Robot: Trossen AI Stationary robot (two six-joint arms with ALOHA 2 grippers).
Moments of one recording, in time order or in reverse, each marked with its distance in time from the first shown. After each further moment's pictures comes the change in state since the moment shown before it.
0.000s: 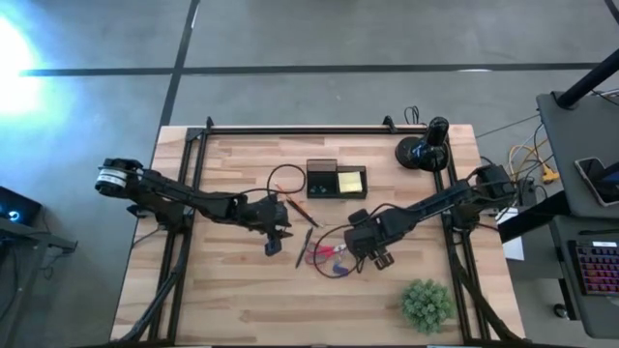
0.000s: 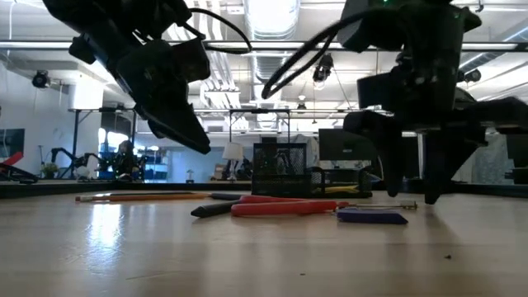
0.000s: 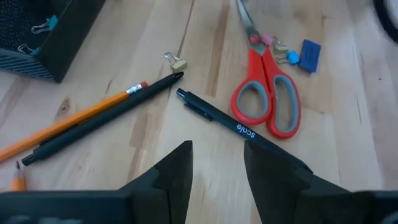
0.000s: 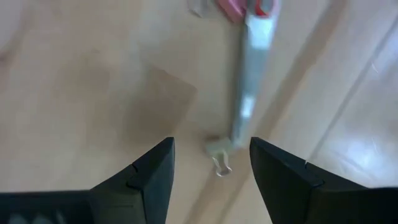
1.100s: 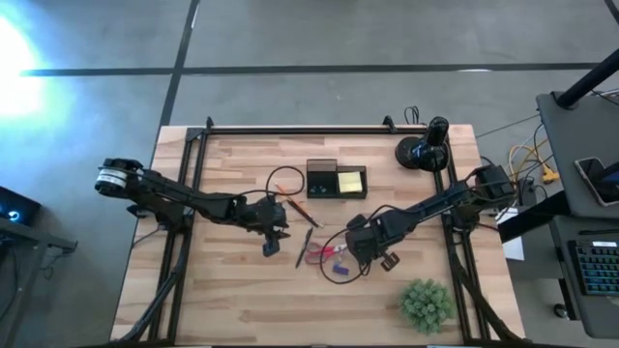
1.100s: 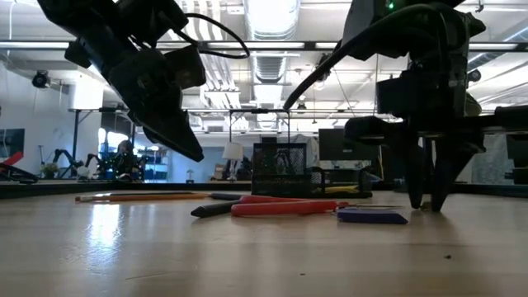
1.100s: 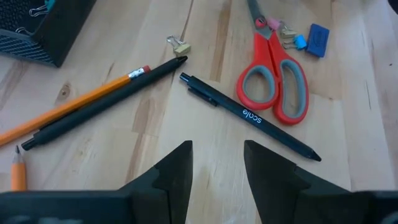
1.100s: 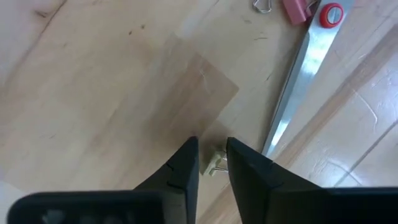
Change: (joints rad) left arm 0.000 0.000 -0.026 -0.001 0.000 0.003; right arm -0.002 0.012 -0.026 0.025 -0.051 -0.187
